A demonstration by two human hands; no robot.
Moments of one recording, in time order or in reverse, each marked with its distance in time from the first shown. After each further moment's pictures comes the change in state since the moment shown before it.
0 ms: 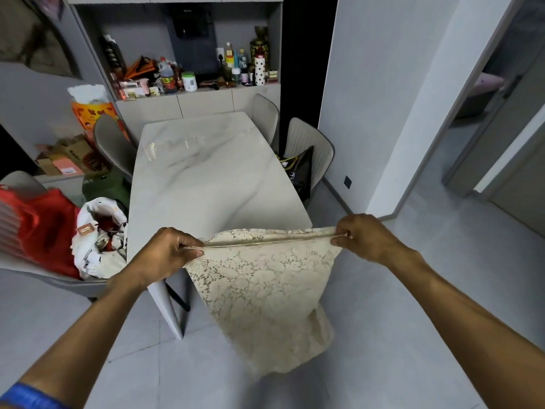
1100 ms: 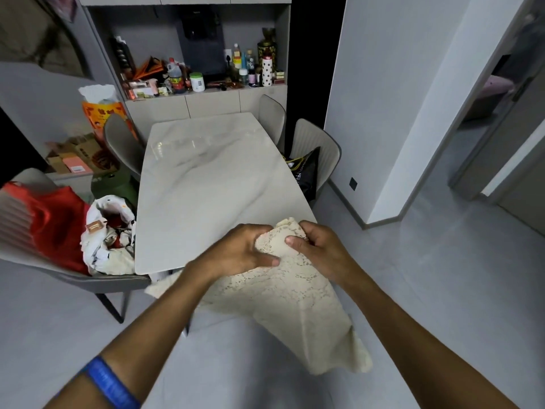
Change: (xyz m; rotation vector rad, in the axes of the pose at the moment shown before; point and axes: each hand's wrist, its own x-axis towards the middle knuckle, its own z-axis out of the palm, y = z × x) left_hand 0.011 0.098 0.047 -0.228 -0.336 0.102; right_hand 0.002 -0.085 0.059 0.854 0.072 -0.032
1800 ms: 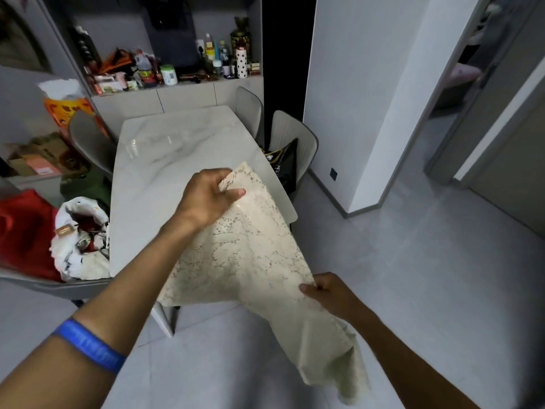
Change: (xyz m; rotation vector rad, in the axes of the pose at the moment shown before) left_hand 0.042 0.032 -0.032 0.119 0.482 0.015; right_hand -0.083 0.107 -0.025 -0.061 -0.052 0.413
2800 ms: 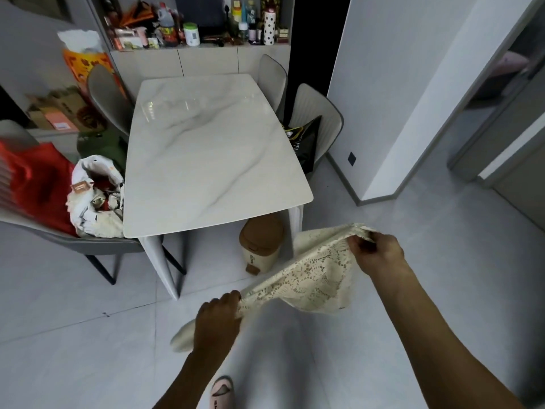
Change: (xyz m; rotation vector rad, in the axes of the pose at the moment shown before) left_hand -0.220 -0.126 0.135 0.654 -0.190 -0.260; right_hand 0.021 -0.065 -0.041 1.391 0.660 0.456
